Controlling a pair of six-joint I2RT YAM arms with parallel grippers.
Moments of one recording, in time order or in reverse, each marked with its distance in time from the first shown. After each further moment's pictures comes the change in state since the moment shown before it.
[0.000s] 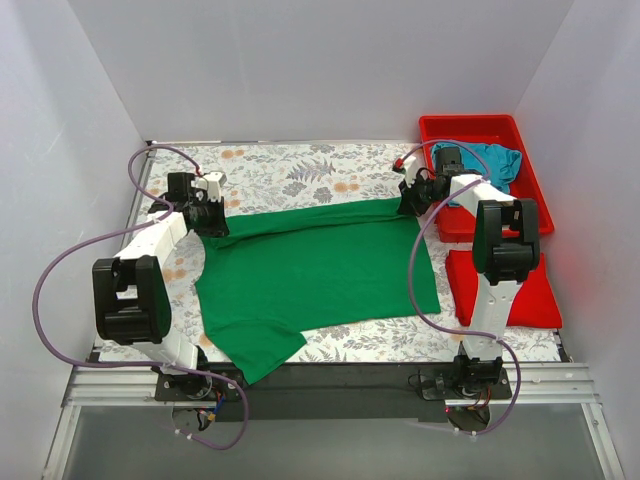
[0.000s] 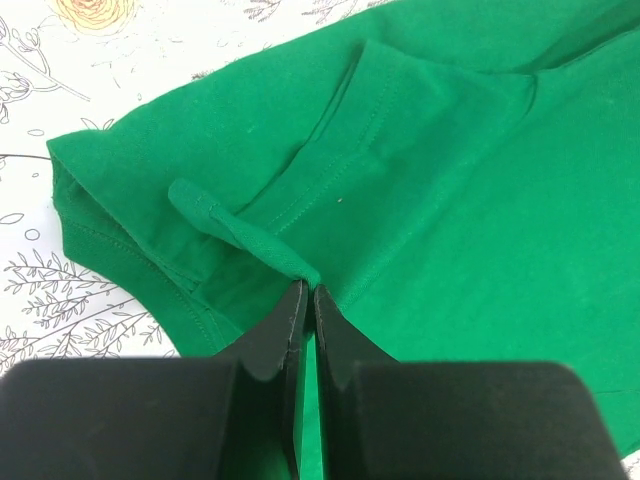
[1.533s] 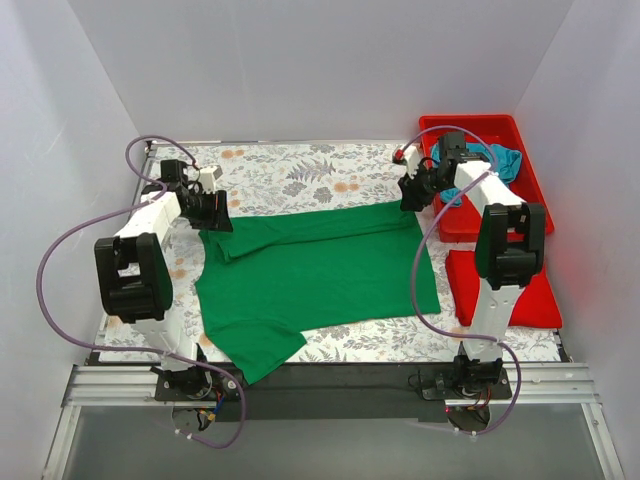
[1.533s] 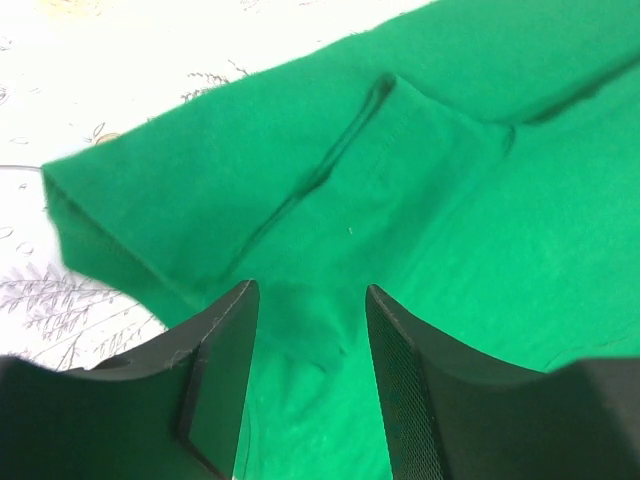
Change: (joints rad) left arm 0.059 0.139 0.192 -0.202 0.112 0.065; right arm 0.008 -0.053 0.121 -0.262 0.018 -0.116
